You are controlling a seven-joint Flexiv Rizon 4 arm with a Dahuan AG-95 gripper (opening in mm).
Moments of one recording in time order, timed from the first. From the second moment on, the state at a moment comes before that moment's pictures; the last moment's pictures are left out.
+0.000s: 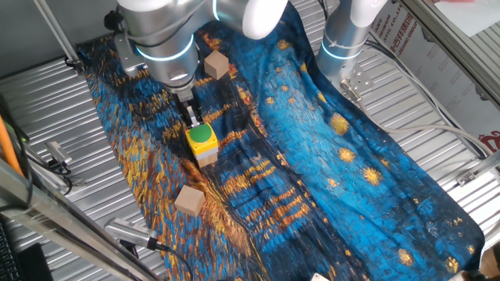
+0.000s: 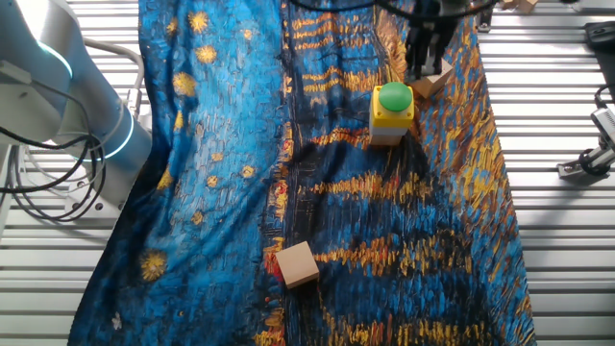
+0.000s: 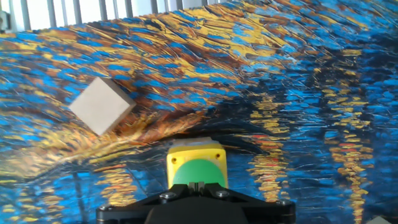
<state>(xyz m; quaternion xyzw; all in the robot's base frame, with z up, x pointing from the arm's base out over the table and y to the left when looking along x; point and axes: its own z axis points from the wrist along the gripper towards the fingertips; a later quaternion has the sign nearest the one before) 0.532 0.076 0.190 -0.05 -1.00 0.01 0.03</state>
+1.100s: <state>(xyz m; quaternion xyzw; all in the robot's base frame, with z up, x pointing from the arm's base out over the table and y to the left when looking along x) 0.548 0.067 0.138 -0.05 -1.00 0.02 0.02</state>
